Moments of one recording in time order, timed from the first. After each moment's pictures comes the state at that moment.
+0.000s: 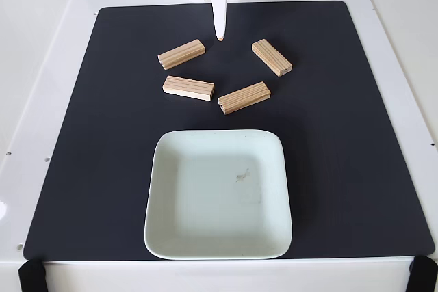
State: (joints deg) arm -11.1 193.3 179.6 55.7 4.7
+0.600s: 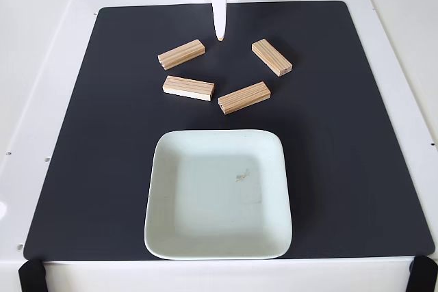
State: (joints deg) arm -11.1 193.3 179.6 55.7 4.7
